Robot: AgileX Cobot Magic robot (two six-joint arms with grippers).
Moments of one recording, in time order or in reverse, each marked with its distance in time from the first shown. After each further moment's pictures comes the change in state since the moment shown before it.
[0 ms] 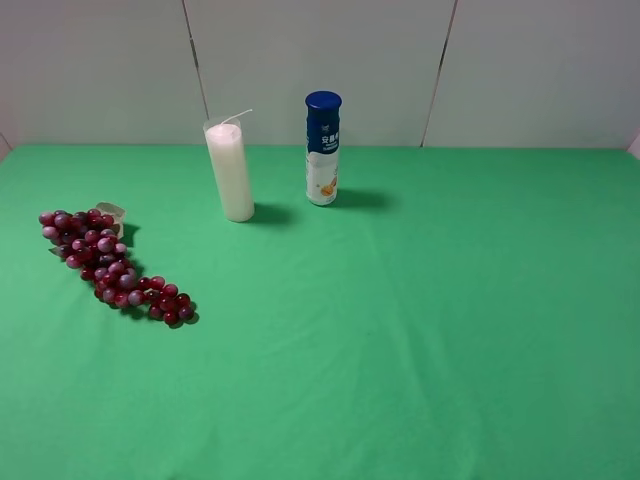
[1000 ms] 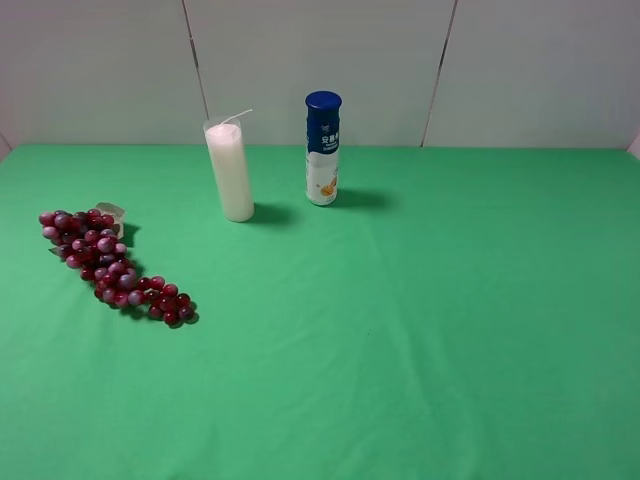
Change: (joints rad) left arm 0.000 0.000 0.000 0.000 -0.002 0.000; right arm 0.000 0.000 0.000 0.000 0.000 0.000
